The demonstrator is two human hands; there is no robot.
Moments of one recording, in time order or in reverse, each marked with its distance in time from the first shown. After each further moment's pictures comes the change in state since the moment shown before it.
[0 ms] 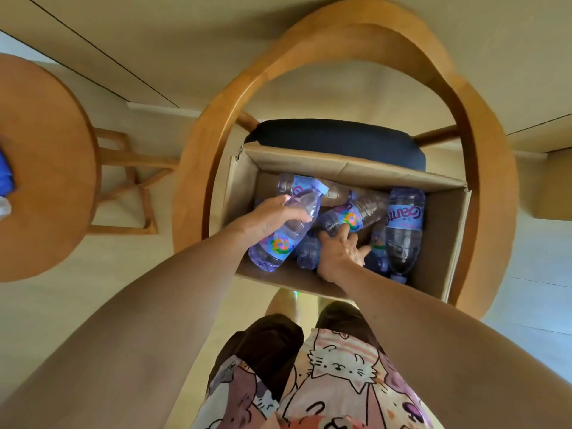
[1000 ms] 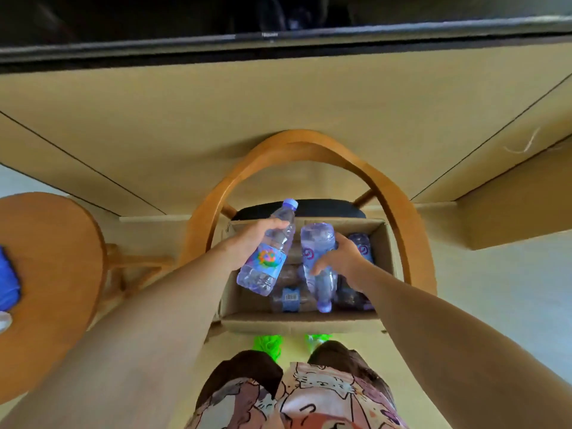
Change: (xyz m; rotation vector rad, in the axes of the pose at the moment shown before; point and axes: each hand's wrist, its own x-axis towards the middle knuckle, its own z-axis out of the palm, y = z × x) left_hand -0.080 0.087 -0.014 -0.124 -0.052 0.055; right_hand -0.098 0.052 -0.106 1.165 0.181 -0.082
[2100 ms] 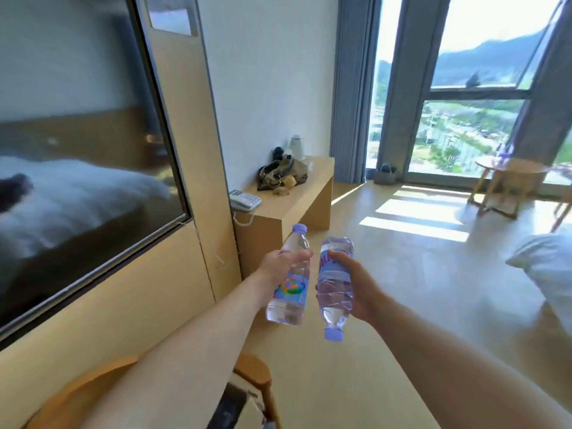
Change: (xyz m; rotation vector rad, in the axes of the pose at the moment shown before) left_hand -0.259 0.039 0.379 0.638 -0.831 0.639; right_hand -0.383 0.175 -0.150 1.285 0.642 -0.600
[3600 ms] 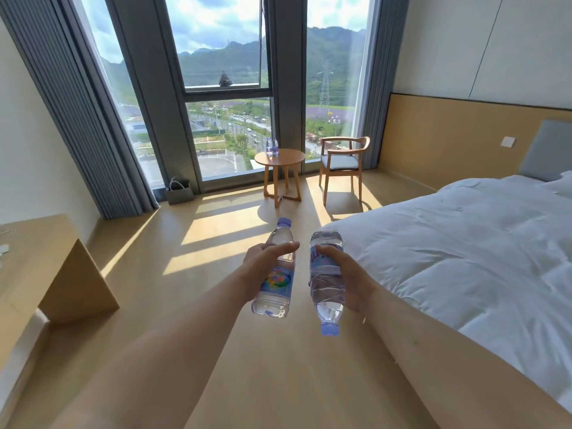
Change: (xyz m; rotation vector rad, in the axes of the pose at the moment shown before) left_hand 0.525 0.142 0.633 0.361 -0.588 0.010; right_hand 0.059 -0.384 -0.614 0.176 0.739 -0.251
